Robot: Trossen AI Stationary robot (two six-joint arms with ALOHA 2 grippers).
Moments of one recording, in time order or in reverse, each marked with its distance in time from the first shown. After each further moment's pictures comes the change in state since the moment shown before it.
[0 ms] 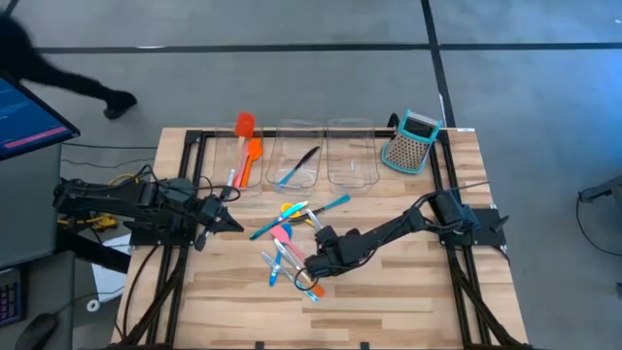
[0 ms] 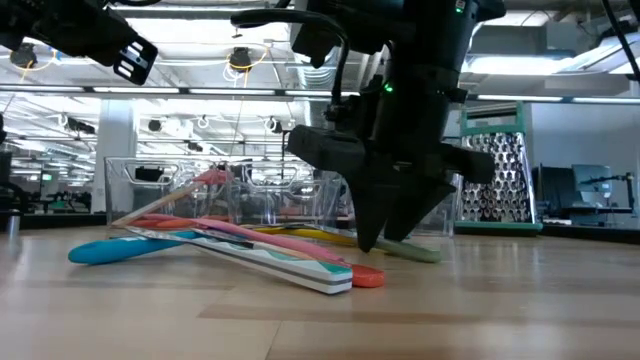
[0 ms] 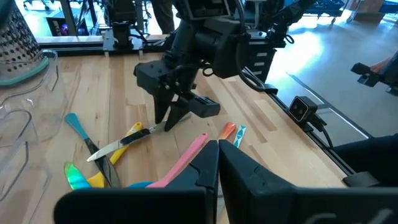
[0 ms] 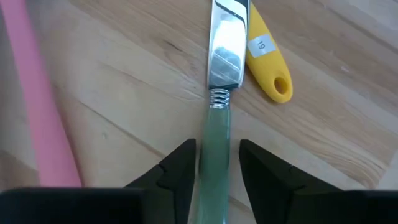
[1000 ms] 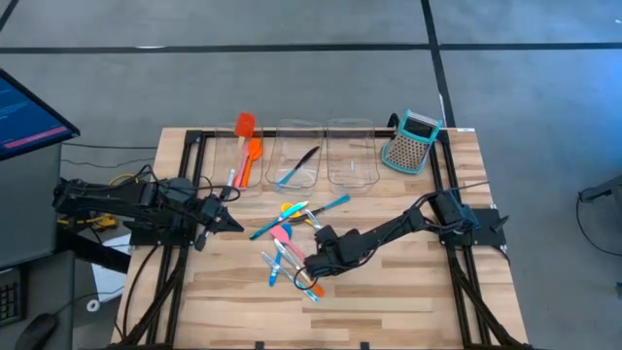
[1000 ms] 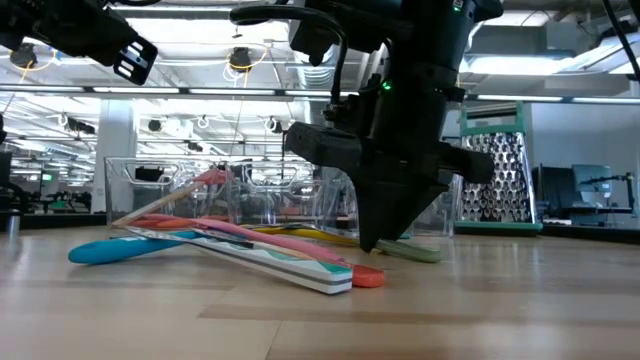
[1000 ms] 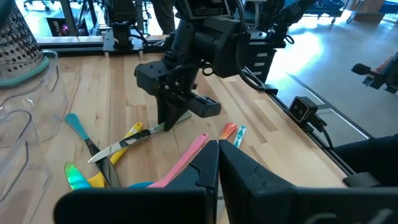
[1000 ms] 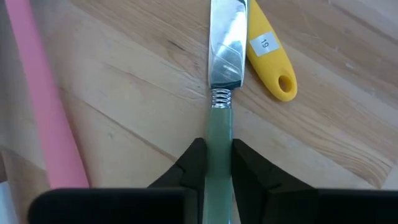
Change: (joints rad) left arm 0.000 0.000 0.000 0.001 0.000 0.000; right arm 0.000 0.001 0.000 0.004 -0.026 0.015
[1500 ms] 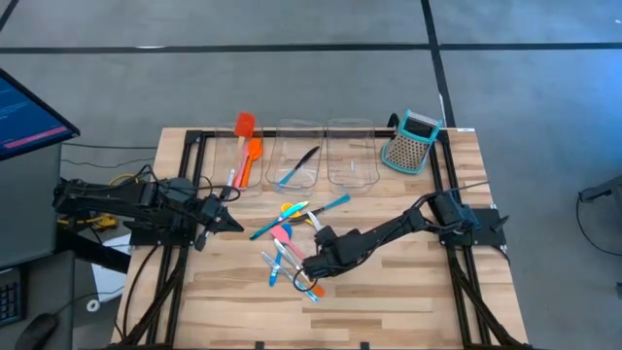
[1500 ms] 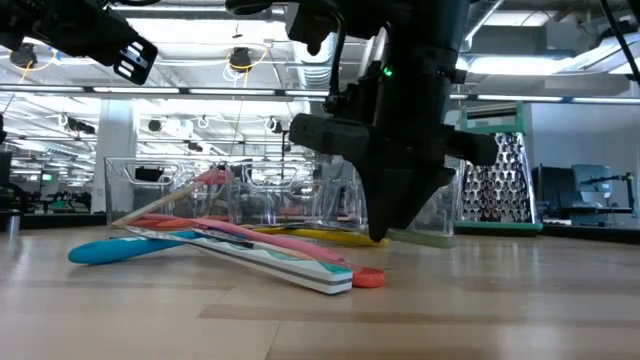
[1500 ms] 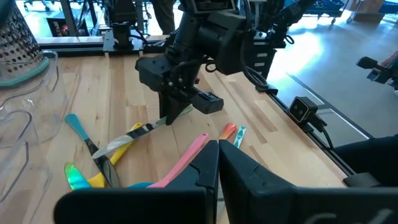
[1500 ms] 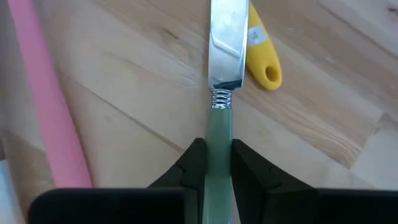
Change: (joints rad) left arm 0.000 0.000 0.000 0.001 0.000 0.000; right arm 0.004 0.005 0.072 -0.116 -0.011 -0.019
